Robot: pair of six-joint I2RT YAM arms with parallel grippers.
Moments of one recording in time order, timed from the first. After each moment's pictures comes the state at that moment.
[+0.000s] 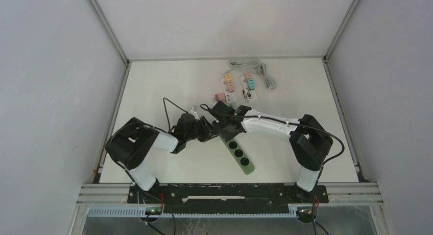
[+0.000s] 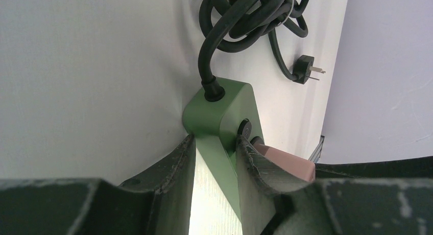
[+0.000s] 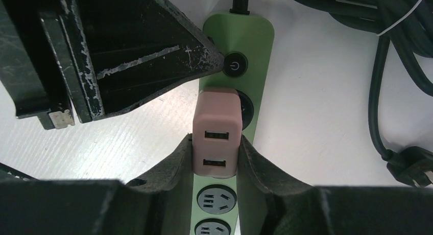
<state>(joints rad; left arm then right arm) -0.57 1.69 0.47 0.68 0.30 -1.06 0.92 1.78 1.26 -0.66 0.10 0.25</state>
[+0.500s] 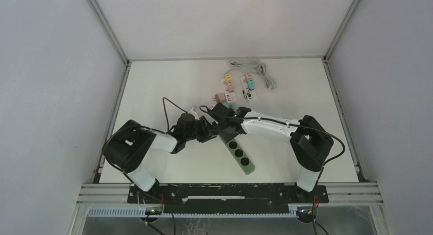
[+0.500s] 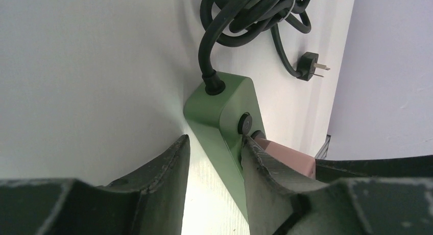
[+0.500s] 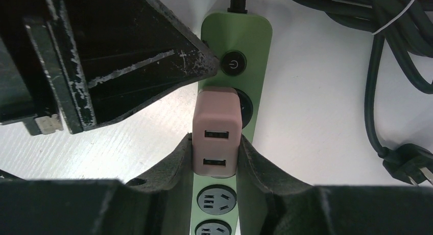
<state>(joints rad) -0.57 1.66 0.47 0.63 0.29 -1.05 0.94 1.78 1.27 -0.68 0.13 0.25</state>
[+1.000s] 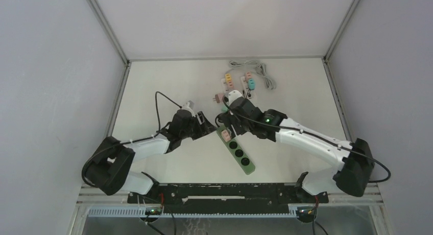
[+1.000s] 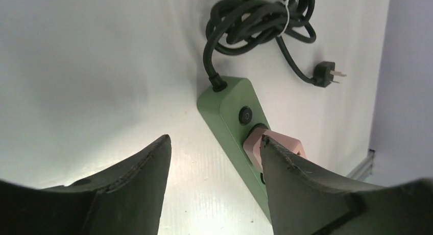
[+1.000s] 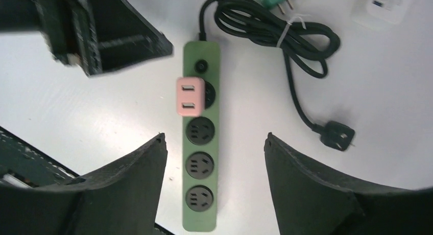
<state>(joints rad) -0.58 1.41 0.50 0.30 0.15 -0.90 0.93 1.39 1.17 -0.64 0.22 0.24</state>
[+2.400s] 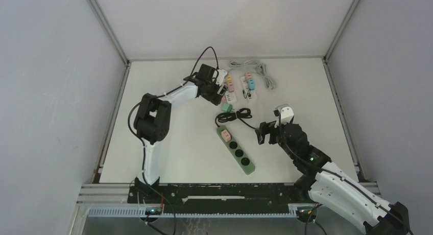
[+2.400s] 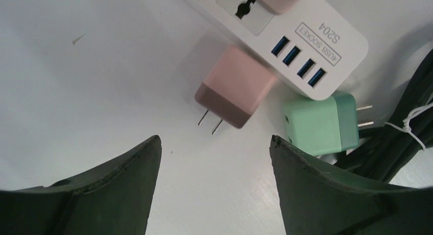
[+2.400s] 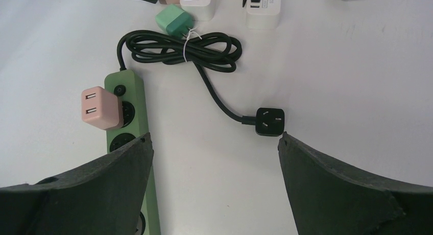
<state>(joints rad) -0.49 2.10 1.60 -0.41 0.08 0.16 0.67 0.63 0.42 -0.19 0.25 0.22</state>
